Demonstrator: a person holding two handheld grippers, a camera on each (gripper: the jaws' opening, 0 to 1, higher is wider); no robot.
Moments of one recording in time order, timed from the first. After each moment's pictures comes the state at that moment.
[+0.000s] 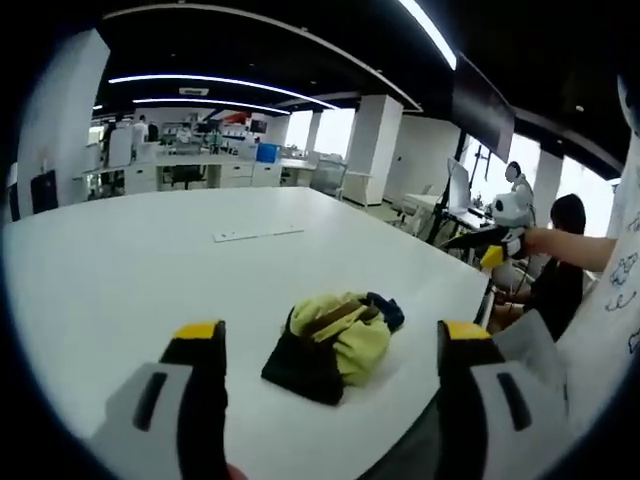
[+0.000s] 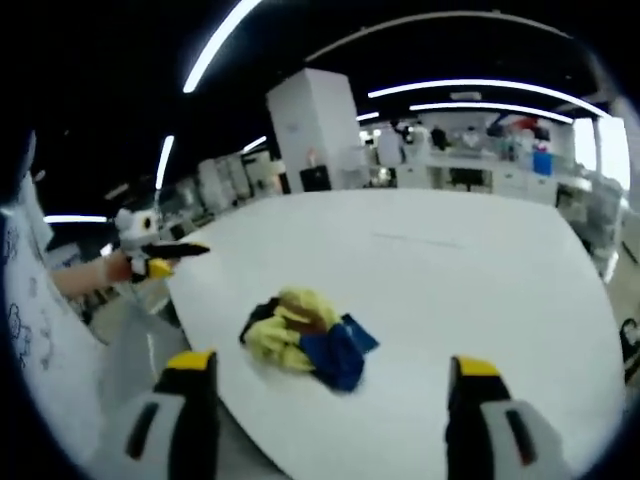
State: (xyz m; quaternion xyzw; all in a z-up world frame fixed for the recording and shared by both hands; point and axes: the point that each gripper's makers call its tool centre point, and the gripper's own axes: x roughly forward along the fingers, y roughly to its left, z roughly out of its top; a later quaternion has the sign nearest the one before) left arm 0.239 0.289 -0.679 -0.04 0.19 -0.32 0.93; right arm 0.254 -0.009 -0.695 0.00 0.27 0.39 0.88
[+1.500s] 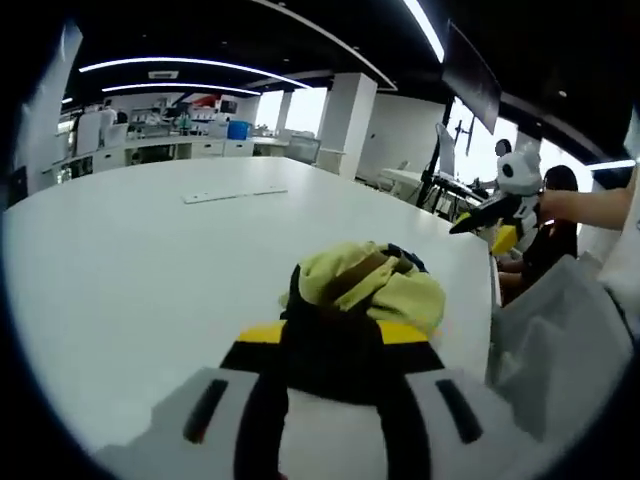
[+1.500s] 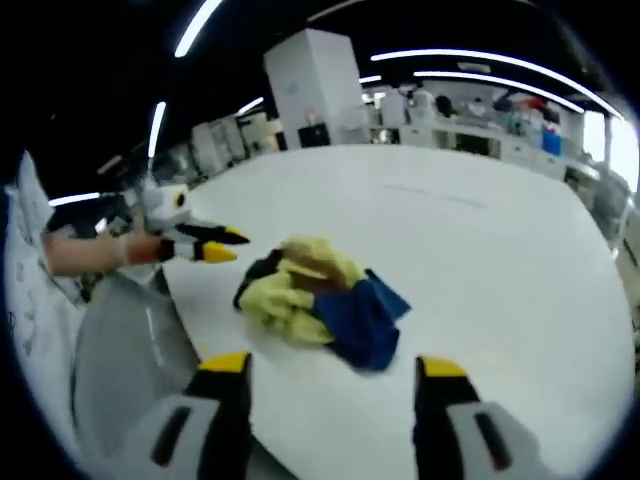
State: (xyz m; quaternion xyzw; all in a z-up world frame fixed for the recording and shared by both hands) left arm 0.289 0.263 -0.784 -0.03 0.22 -0.37 0.90; right arm 0.261 0.042 -0.762 -0.05 0.35 0.40 0.84
